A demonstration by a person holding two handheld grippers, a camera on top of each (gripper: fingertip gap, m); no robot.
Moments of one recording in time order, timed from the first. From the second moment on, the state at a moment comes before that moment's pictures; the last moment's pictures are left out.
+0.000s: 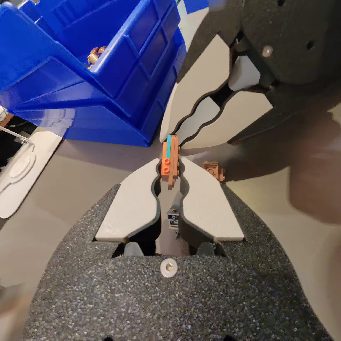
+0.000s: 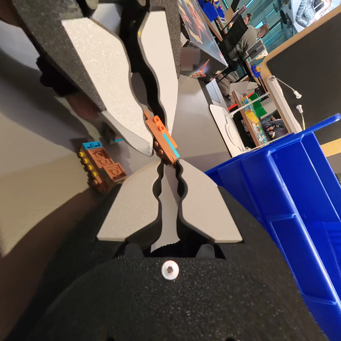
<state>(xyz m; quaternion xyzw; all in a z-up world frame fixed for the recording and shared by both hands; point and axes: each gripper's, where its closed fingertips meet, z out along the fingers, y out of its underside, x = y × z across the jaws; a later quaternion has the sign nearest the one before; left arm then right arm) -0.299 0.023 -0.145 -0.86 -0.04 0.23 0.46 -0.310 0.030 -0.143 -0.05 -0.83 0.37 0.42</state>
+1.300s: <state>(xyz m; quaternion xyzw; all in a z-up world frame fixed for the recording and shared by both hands) -0.295 0.025 -0.145 -0.84 0.12 0.39 0.37 -0.311 0.033 -0.157 0.00 -0.84 0.29 0.45</state>
